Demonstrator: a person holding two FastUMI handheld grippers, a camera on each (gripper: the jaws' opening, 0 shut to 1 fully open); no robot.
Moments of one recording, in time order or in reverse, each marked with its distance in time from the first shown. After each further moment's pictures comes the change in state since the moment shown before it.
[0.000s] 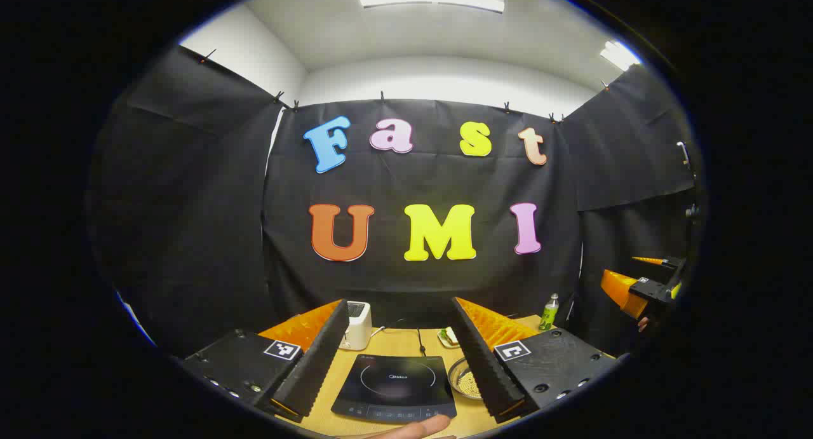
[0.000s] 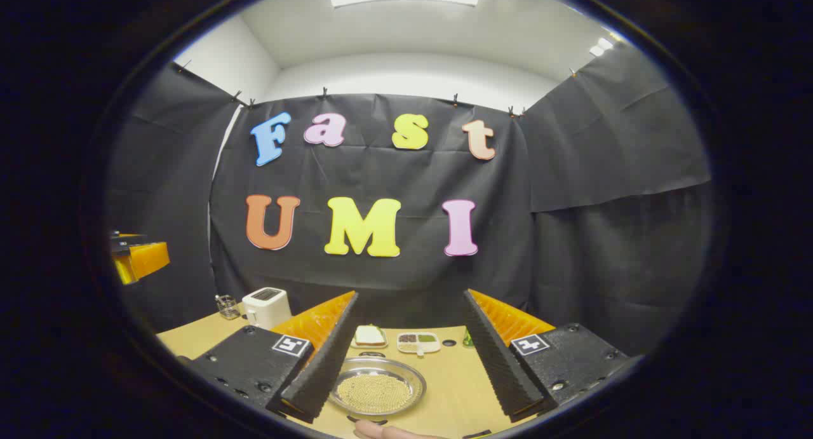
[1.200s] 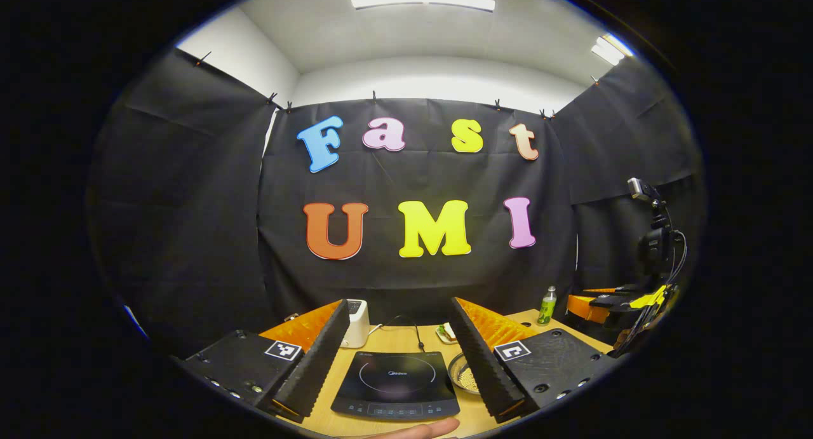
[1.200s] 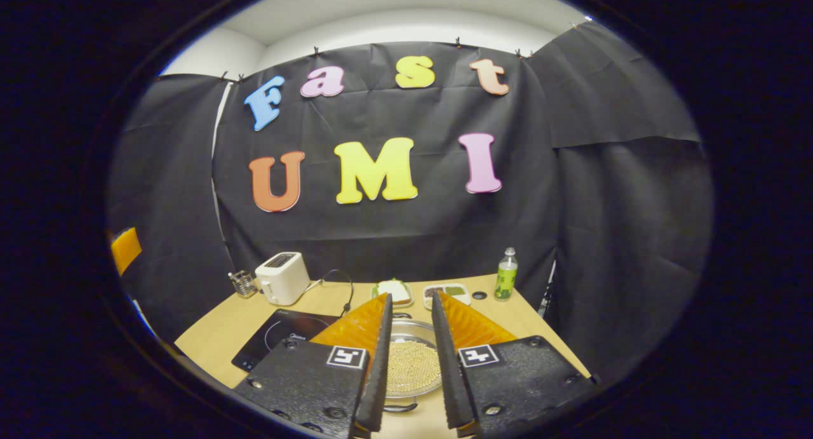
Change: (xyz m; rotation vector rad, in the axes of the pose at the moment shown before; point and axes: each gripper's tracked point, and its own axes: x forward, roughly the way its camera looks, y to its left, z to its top) left arm -0.007 -0.006 -0.025 0.050 -0.003 -0.026; right arm 0.054 0.040 -0.107 0.093 0.302 0.109
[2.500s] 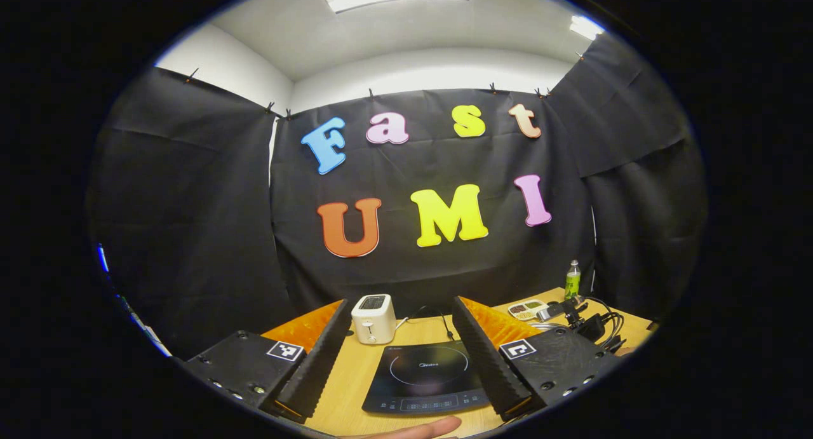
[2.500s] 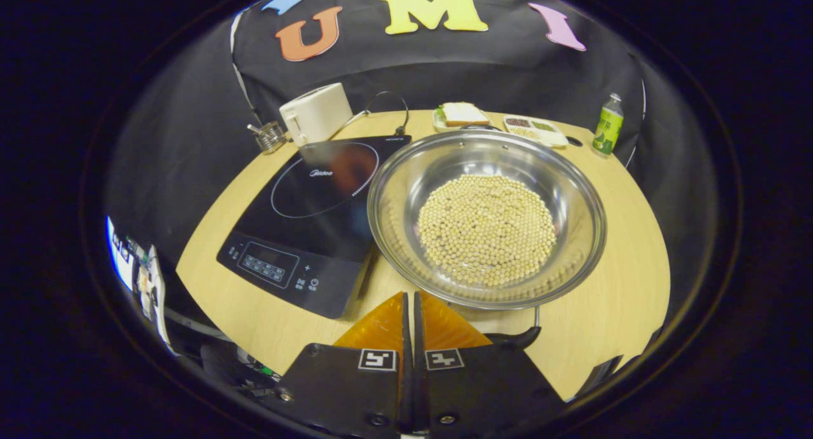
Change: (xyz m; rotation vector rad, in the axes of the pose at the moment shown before) left arm -0.003 0.015 -0.038 0.089 0.017 0.048; right arm 0.046 0.075 -0.275 -0.069 0.694 0.193
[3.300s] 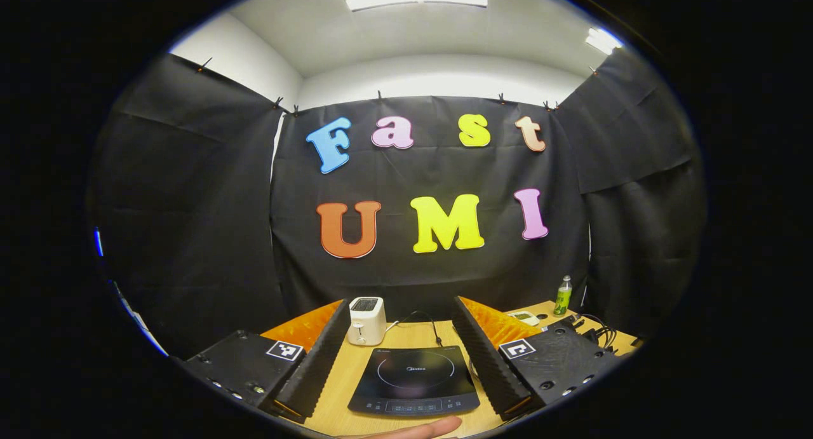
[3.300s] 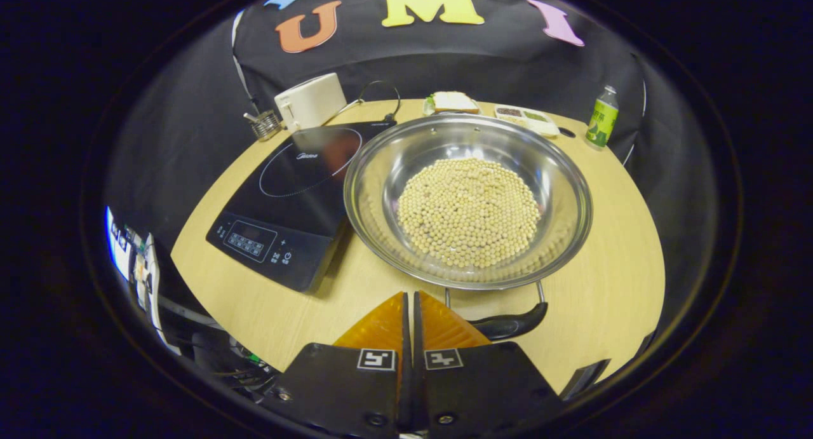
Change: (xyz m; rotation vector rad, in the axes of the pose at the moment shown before) left arm -0.006 0.003 0.020 -0.082 -0.025 -0.004; right arm -0.007 -0.042 -0.019 0.001 0.033 0.004
